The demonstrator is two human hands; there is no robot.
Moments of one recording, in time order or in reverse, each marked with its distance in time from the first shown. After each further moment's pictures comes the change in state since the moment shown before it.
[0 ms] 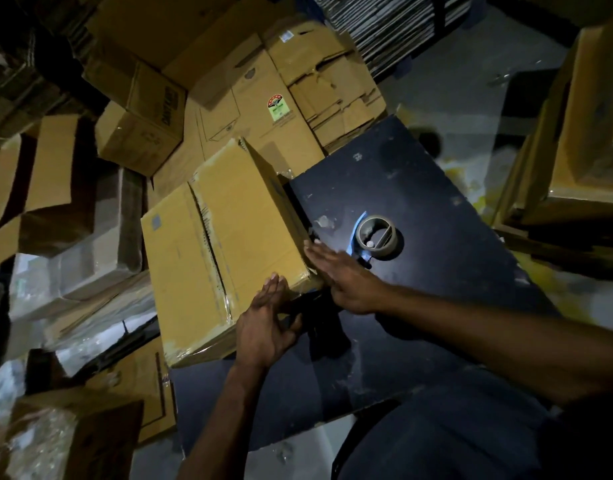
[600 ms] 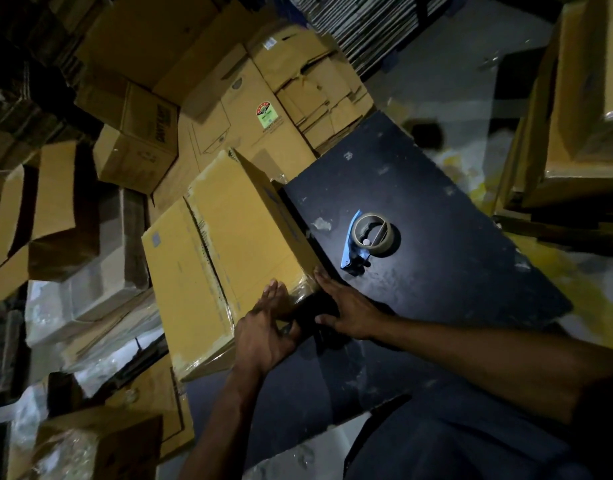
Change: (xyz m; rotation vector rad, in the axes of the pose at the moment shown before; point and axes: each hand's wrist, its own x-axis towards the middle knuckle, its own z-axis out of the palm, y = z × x) left_hand 0.002 -0.001 -0.012 0.029 -0.070 0.012; right_hand -0.016 0.023 0.081 0.211 0.137 0.153
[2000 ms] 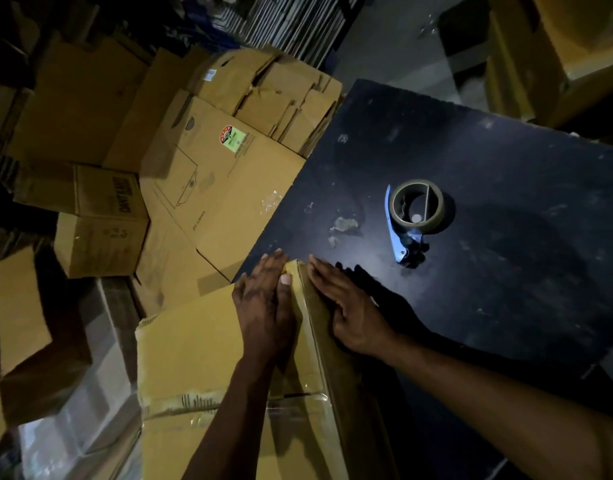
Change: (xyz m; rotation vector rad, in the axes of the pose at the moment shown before) left_hand 0.153 -0.115 0.012 -0.131 0.210 0.397; right_hand 0.112 -0.038 0.097 0.244 0.665 -0.078
